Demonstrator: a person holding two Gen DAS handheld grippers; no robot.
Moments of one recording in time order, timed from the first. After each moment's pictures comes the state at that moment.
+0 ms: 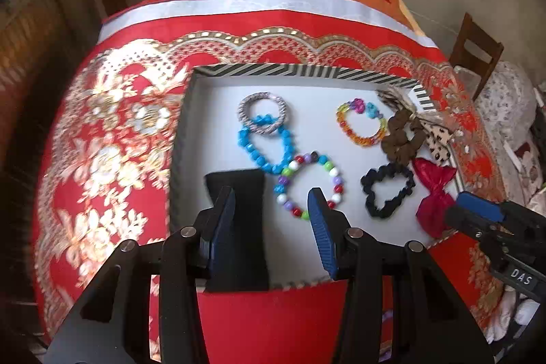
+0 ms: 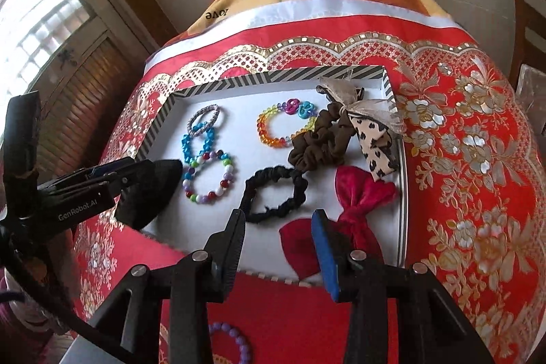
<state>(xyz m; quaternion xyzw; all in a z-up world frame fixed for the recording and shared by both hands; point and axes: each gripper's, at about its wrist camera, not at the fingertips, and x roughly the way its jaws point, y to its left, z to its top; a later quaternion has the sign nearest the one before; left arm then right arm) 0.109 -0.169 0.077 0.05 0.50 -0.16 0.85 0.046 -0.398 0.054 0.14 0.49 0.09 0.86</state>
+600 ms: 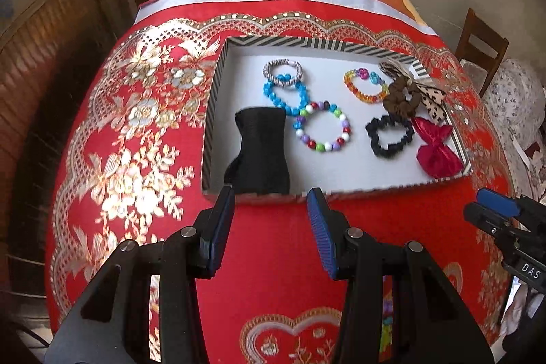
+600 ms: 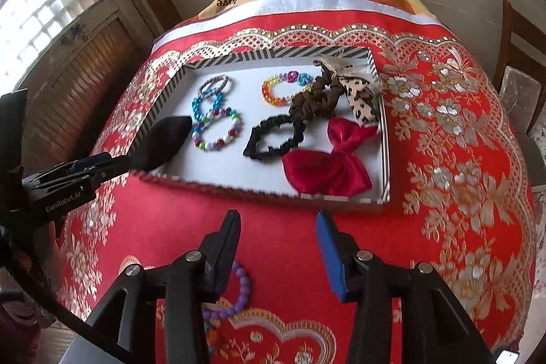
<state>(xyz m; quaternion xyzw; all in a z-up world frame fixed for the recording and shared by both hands) 0.037 -0.139 0.081 0.05 0.50 -0.13 0.86 -0.026 -0.384 0.060 0.11 0.49 0.08 0.86</state>
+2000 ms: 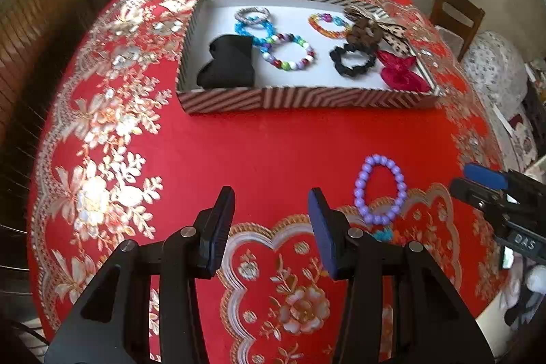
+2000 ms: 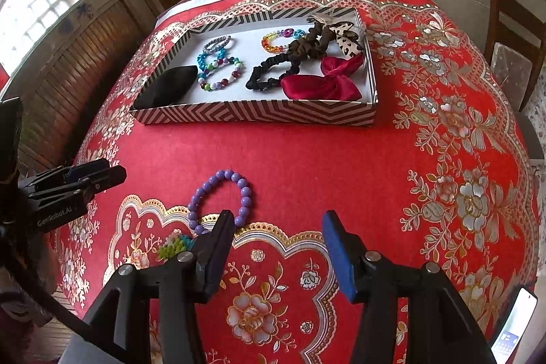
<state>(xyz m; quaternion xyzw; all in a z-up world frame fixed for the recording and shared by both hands) -0.034 -0.131 0.061 0.06 0.53 -0.19 0.82 -0.098 -0.376 0.042 0.11 0.52 0.07 0.85</state>
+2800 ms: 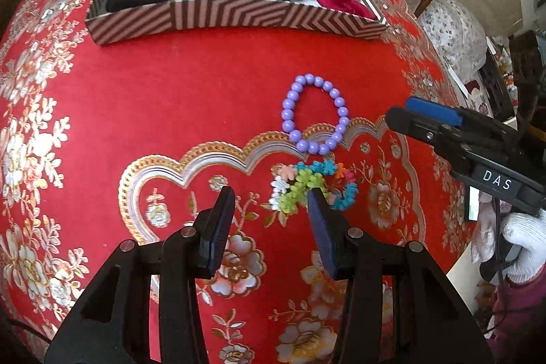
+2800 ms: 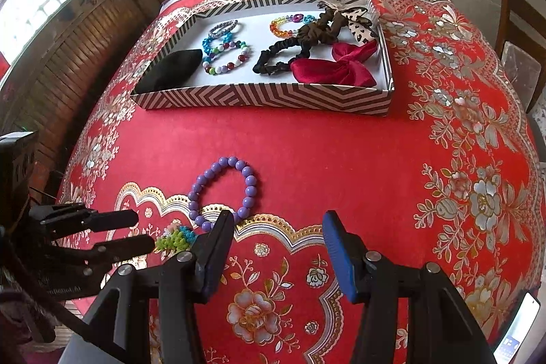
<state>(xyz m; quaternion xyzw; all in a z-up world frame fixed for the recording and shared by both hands) -0.065 -0.158 0.024 0.03 0.61 -0.29 0.74 -0.093 -0.369 0.029 0.10 0.53 0.08 0.84</state>
